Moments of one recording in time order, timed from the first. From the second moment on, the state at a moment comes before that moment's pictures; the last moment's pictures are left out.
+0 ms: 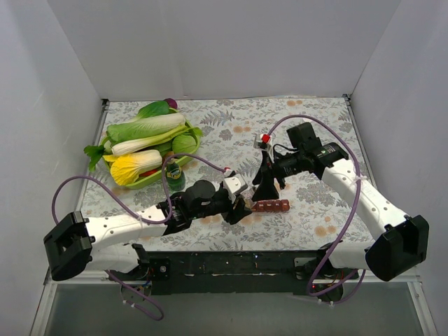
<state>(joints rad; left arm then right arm) -1.08 1.20 0.64 0.26 0.13 -0.10 0.49 1.28 1.15 -0.85 -1.01 -0.44</state>
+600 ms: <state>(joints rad) -1.08 1.22 0.65 0.24 0.07 -0.15 0.50 1.31 1.11 -0.74 -0.98 -0.17</state>
